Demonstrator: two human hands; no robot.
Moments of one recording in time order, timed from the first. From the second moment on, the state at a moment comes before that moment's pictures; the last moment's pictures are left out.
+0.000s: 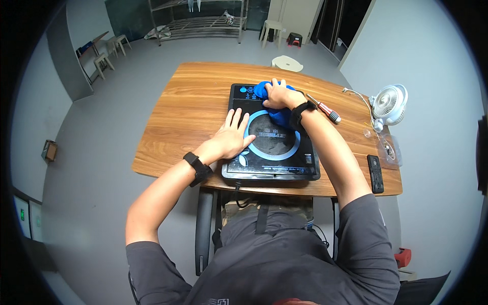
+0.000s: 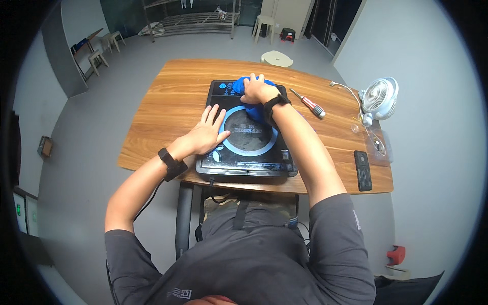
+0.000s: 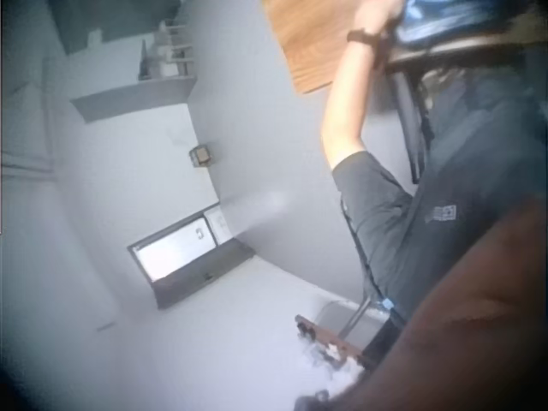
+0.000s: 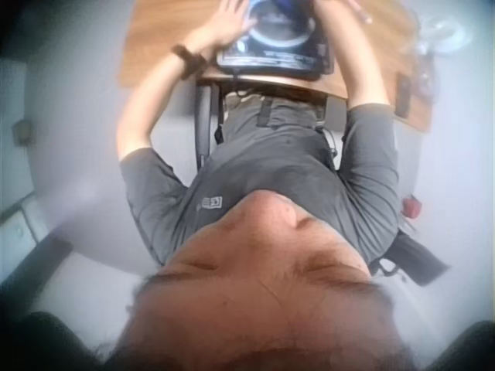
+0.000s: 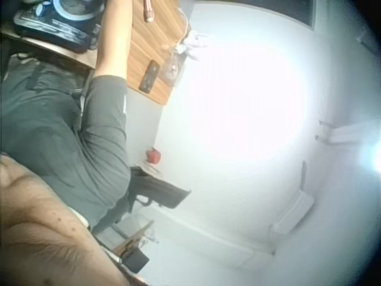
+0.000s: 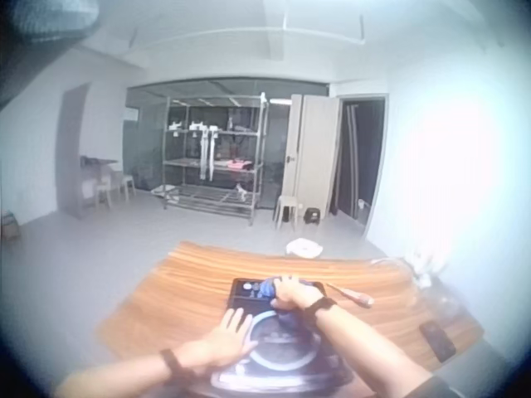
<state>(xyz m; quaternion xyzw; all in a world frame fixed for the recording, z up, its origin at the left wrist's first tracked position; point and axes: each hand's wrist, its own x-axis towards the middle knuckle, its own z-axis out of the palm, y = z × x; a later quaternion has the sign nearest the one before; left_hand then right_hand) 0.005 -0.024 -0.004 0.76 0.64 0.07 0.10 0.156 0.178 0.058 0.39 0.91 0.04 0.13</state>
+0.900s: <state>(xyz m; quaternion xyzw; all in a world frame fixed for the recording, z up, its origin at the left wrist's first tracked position) 0.003 -0.020 -0.009 0.77 0.63 0.07 0.08 0.258 0.023 0.060 0.20 0.98 -0.08 0.03</state>
